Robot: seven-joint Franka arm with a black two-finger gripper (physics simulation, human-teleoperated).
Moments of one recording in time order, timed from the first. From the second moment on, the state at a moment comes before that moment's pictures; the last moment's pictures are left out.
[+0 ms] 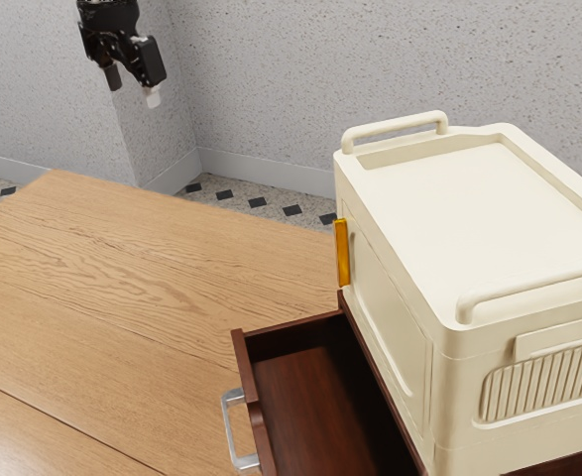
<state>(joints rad) -0.11 0.12 0.14 -1.18 0.05 1.40 0.26</state>
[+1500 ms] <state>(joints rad) -0.29 -0.67 -0.19 -2.78 -0.14 2.07 0.33</state>
